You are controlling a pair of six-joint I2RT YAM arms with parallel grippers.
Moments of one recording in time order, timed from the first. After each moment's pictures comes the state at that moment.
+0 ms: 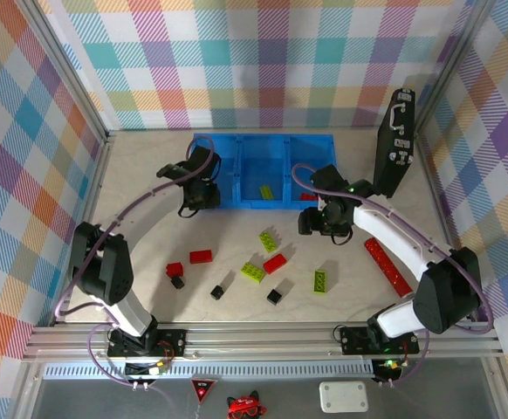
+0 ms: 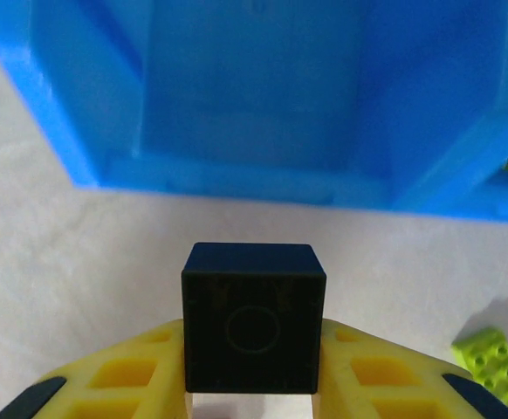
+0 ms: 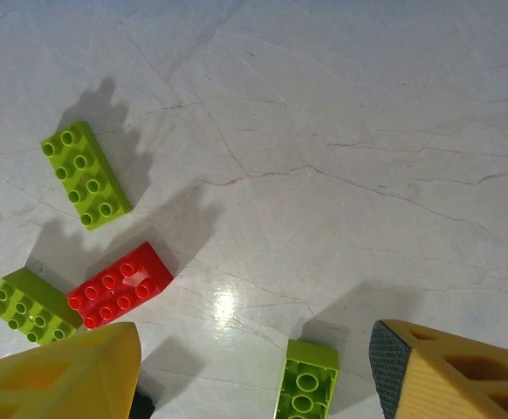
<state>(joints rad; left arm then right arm) -0.42 1.69 1.38 -0.83 -0.13 -0.48 0.52 1.43 1.17 -1.01 -0.04 0.49</state>
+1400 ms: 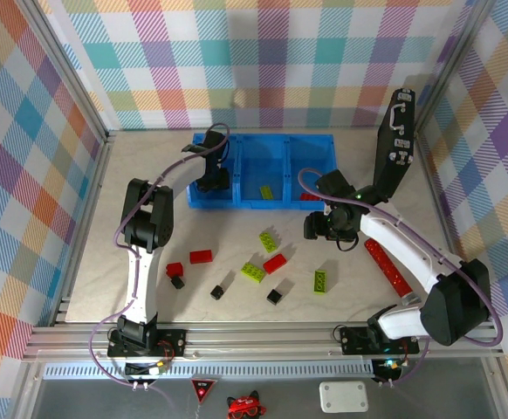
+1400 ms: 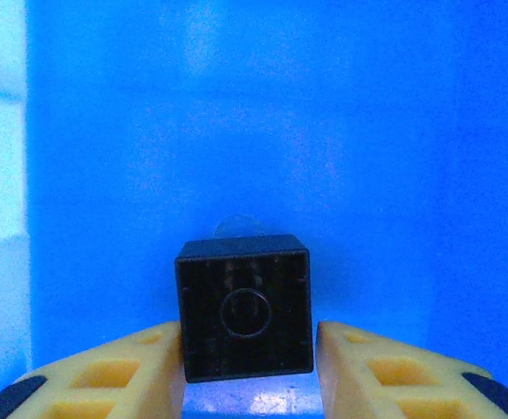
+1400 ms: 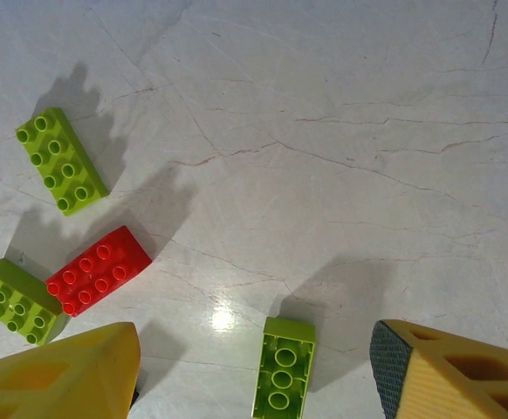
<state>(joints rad) -0.32 2.25 1.83 -0.79 -0.07 -0.37 0.52 1.36 1.12 -1.03 -0.01 0.52</state>
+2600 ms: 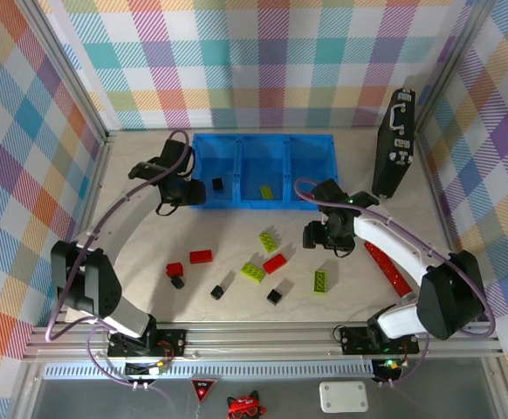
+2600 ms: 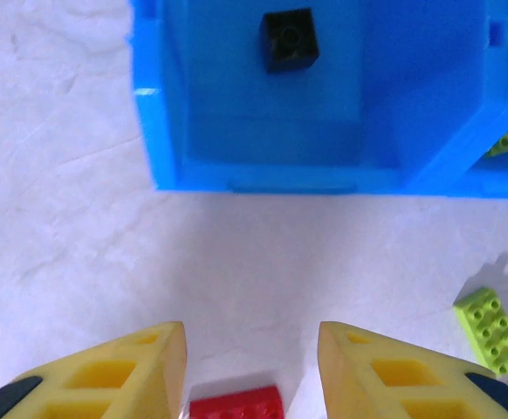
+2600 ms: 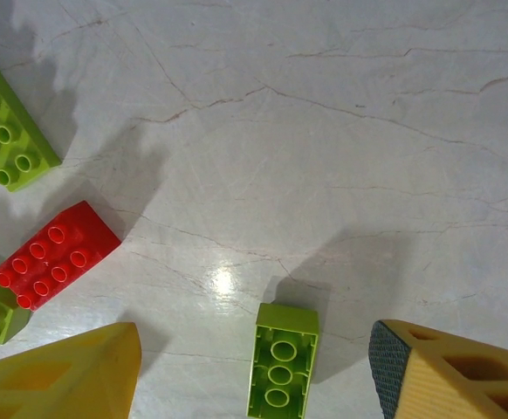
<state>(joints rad) -0.29 1.51 1.33 -0.90 -0.01 -0.33 0.54 1.40 1.04 -1.00 -0.05 0.56</state>
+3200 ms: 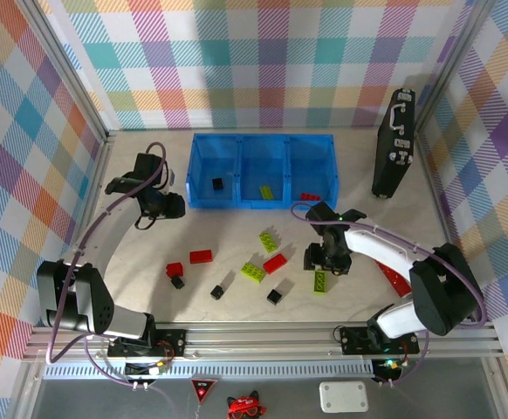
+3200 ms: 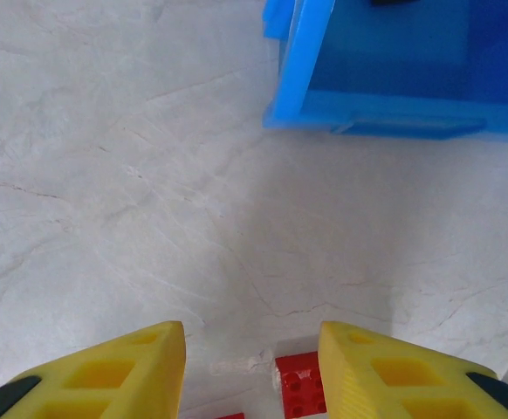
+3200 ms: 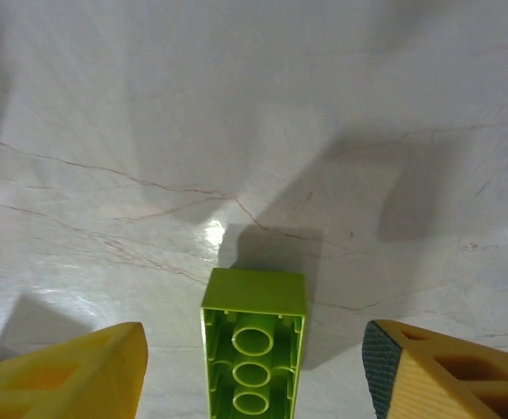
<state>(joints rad) -0.13 1.42 1.16 -0.89 0.04 -0.19 0.59 1.43 0.83 -0.92 -0.08 0.67</state>
